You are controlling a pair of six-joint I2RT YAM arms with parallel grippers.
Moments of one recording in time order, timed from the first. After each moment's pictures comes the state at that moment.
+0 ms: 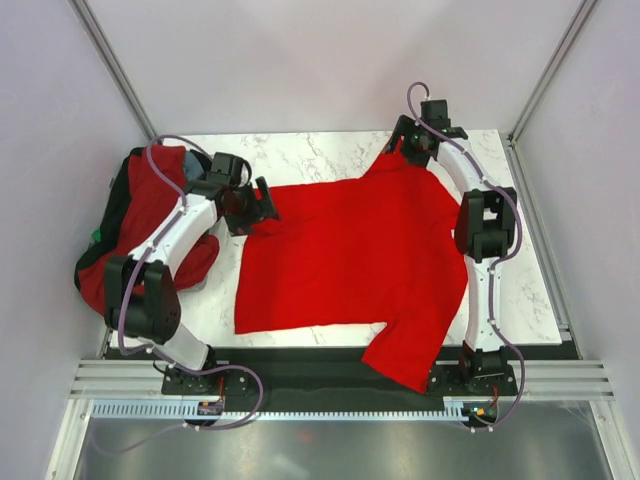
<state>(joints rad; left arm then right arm) -0.22 1.60 1.28 -0.68 0.17 -0.58 0.11 2.38 2.15 -0.55 -0.19 0.50</state>
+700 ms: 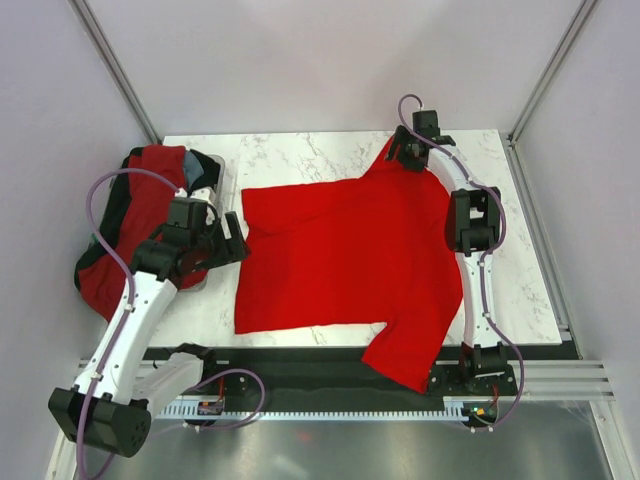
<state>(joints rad) -0.22 0.97 0.99 -0.87 0.02 -0.42 0.12 2.58 2.31 -0.51 -0.09 0.48</state>
